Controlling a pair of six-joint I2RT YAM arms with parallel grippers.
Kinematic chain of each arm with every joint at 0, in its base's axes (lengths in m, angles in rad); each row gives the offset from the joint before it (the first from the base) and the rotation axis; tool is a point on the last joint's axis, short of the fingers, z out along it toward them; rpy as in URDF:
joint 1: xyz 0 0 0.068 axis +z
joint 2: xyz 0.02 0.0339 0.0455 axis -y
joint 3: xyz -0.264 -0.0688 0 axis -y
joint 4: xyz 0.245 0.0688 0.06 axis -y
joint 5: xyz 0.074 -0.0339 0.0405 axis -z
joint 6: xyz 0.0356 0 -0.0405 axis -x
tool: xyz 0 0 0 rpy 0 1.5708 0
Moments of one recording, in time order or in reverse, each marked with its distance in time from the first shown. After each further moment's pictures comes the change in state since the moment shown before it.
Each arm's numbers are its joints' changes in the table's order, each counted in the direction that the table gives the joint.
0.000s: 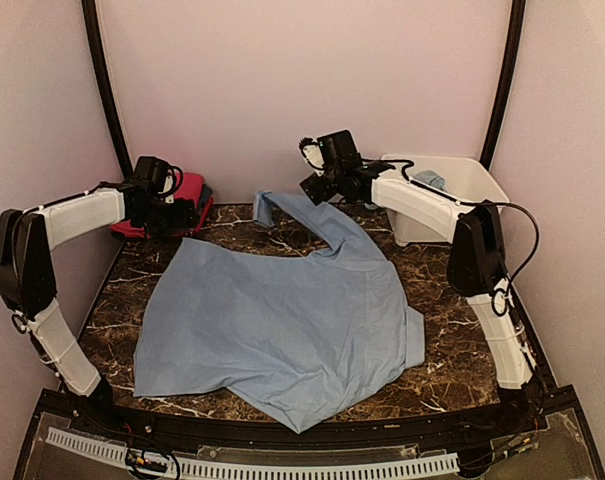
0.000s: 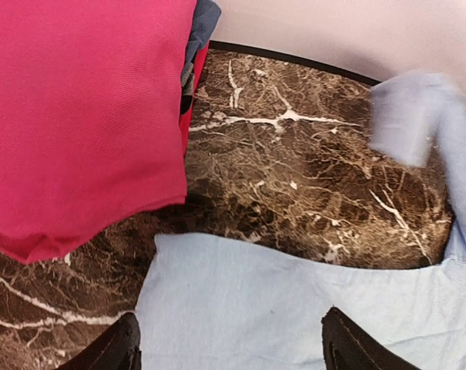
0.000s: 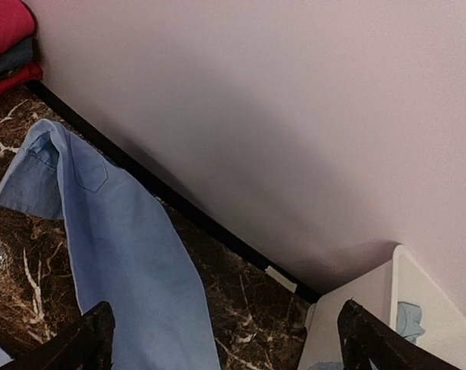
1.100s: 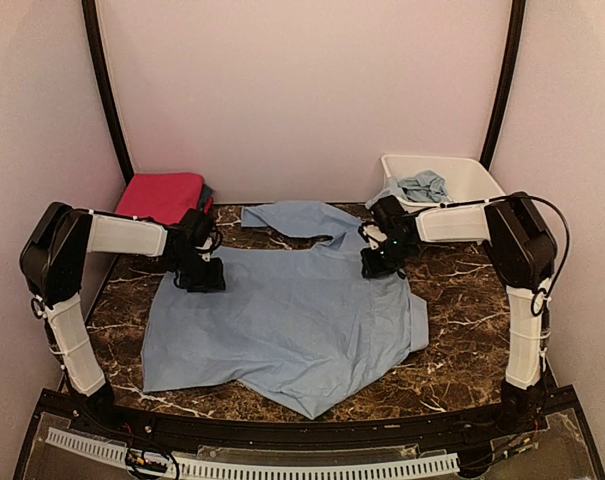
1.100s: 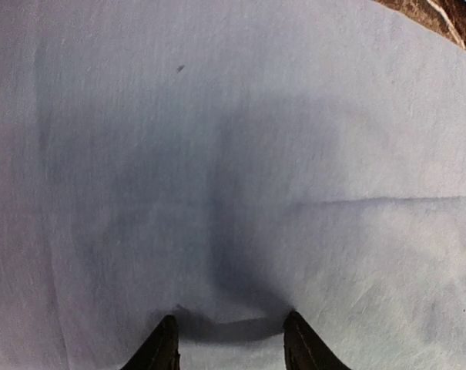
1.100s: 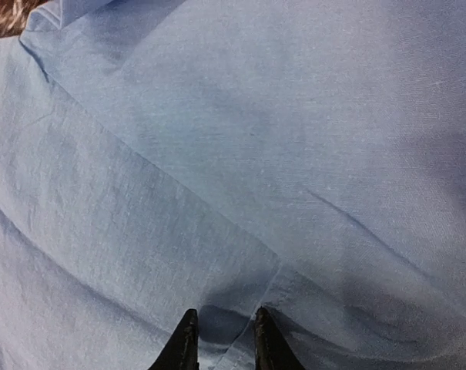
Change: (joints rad) left arm -0.193 -0.094 -0.244 -0.005 0.067 0.120; right arm -0.173 0.340 -0.934 -0.098 -0.520 -0.535
